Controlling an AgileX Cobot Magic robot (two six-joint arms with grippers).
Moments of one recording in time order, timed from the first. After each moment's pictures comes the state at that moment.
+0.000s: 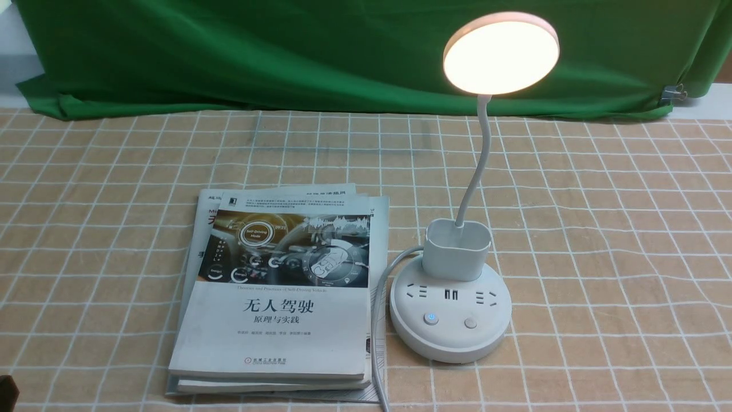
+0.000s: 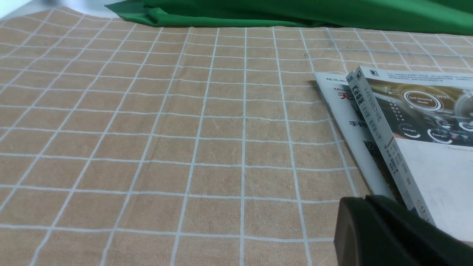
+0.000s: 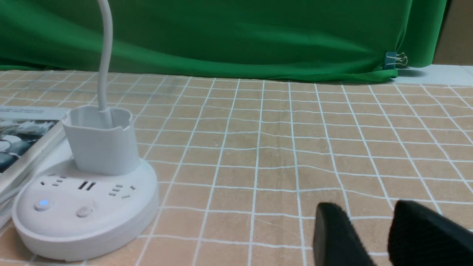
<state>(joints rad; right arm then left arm) 0.07 0.00 0.01 0.13 0.25 -0.18 0.03 0.00 0.01 0.07 0.31 -0.03</state>
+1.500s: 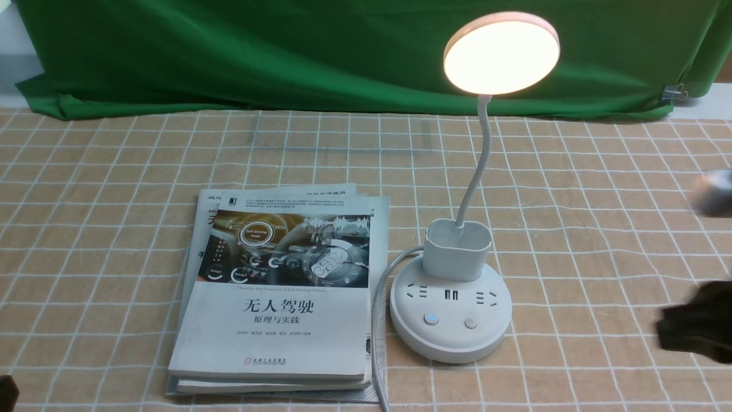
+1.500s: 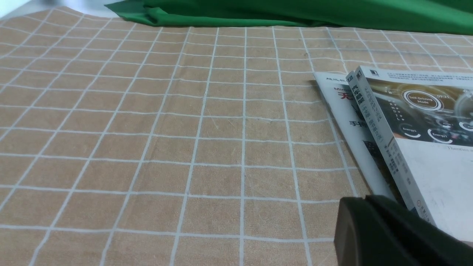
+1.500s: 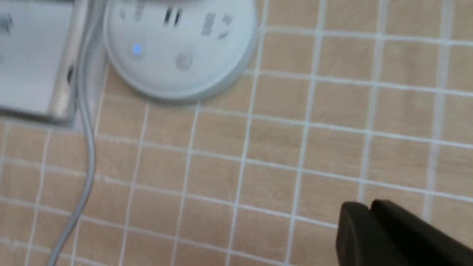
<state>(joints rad) 0.25 1.11 -0.82 0.21 0.96 -0.06 0.03 0.00 0.01 0.07 0.31 -0.03</state>
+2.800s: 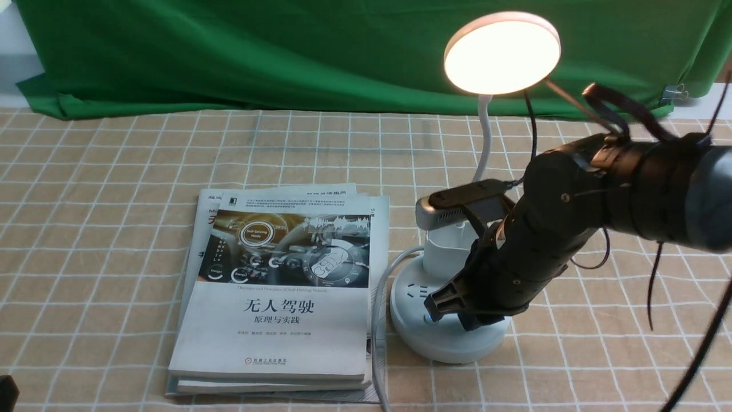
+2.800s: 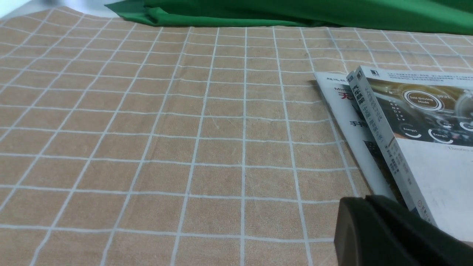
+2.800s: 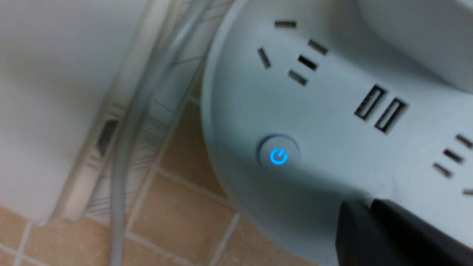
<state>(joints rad) 0.58 1.83 -1.18 0.09 0.81 0.03 0.03 0.00 0.01 0.07 0.31 -0.03</state>
